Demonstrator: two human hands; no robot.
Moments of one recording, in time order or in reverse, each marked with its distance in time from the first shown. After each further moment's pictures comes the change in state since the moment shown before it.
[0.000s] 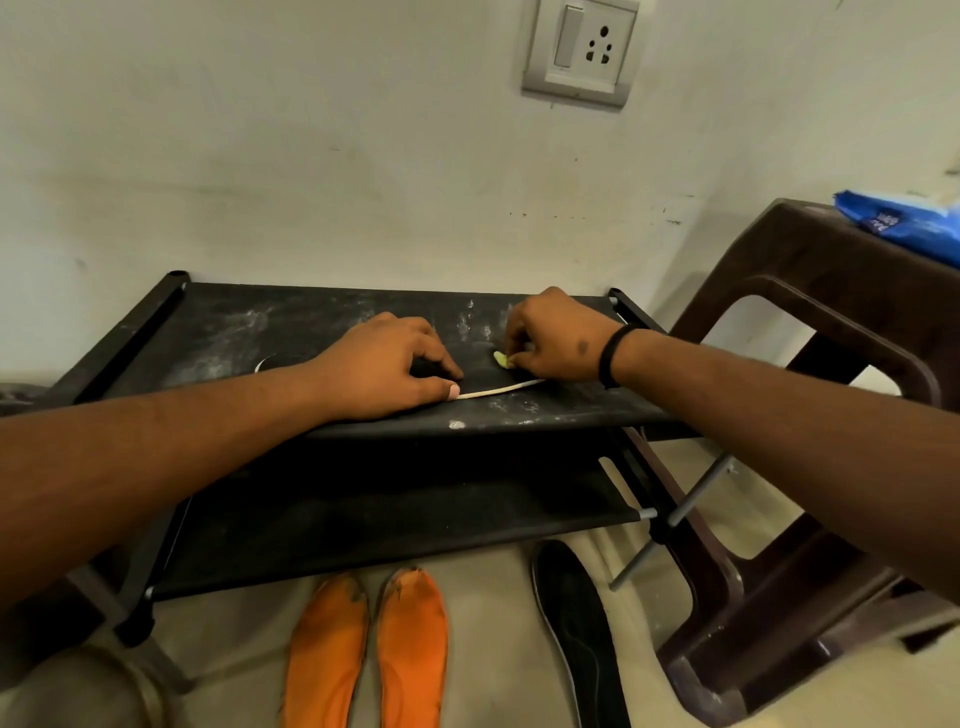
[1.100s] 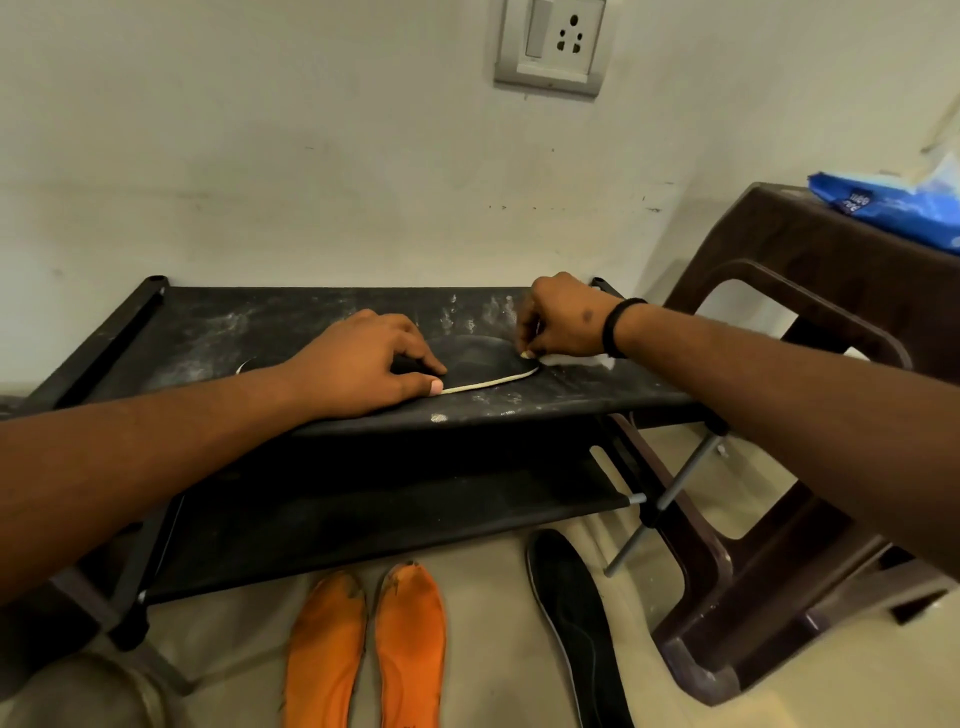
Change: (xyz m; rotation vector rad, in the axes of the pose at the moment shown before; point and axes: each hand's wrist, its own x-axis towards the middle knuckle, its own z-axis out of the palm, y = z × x) left_hand -0.005 0.009 -0.005 0.044 -0.007 -0.018; right_hand -0.008 0.020 -0.012 0.093 -0.034 0.128
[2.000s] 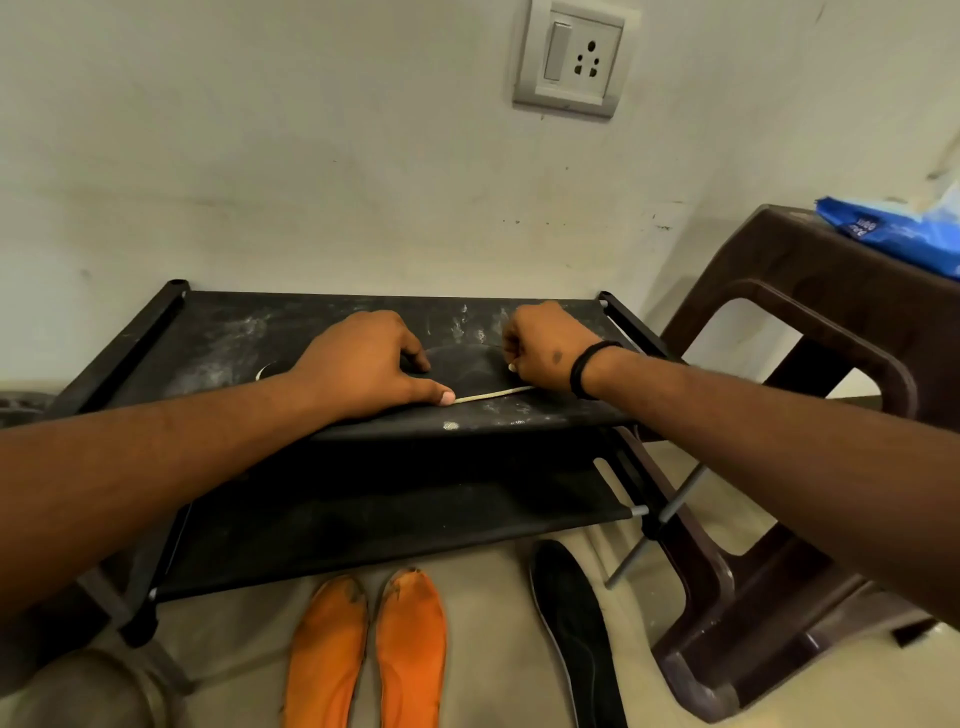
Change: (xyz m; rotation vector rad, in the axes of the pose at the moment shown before) left_hand -0.005 0.010 -0.009 0.047 0.109 -0.166; right_hand 0.001 -0.033 0.018 -0.018 0.071 0.090
